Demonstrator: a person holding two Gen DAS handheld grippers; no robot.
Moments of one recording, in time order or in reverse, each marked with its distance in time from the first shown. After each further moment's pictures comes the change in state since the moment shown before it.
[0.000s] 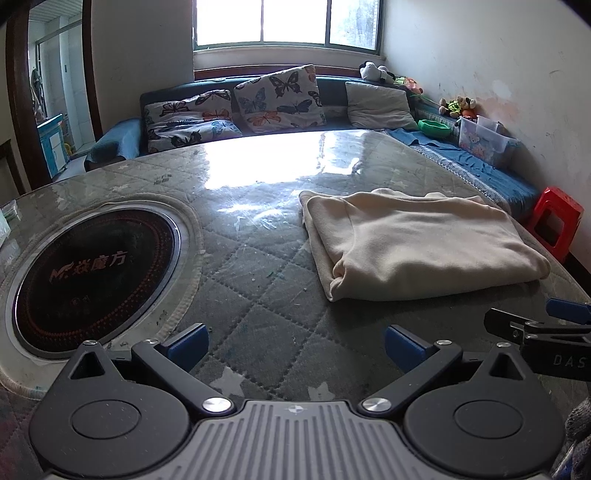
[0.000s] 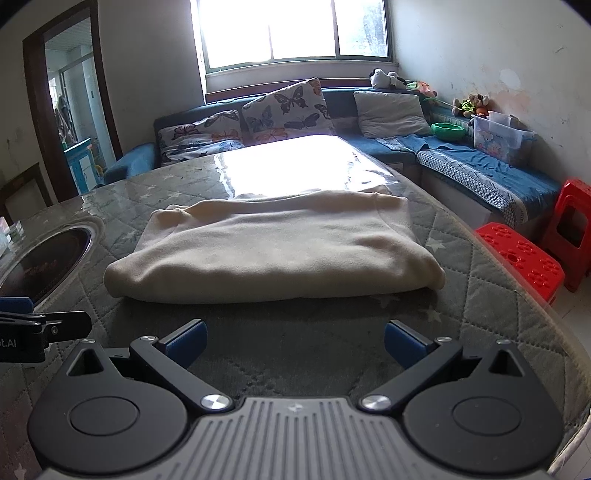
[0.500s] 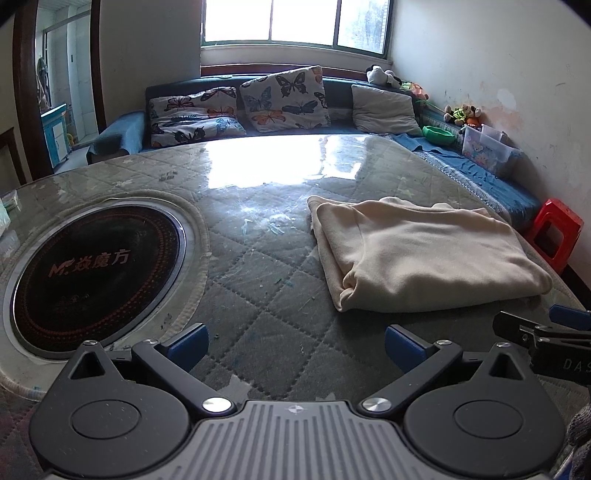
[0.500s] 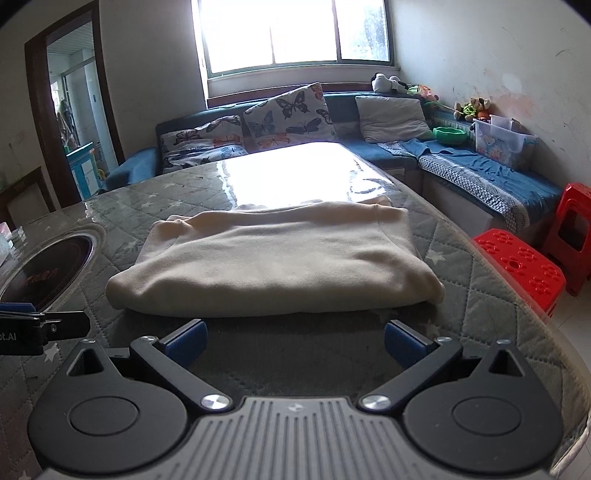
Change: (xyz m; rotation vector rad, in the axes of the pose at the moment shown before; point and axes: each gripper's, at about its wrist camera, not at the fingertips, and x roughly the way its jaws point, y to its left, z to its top) left arm 0.001 0.009 0.005 -0.035 -0.003 -0.005; right arm -0.001 -0.004 0.008 0.003 -0.013 0.007
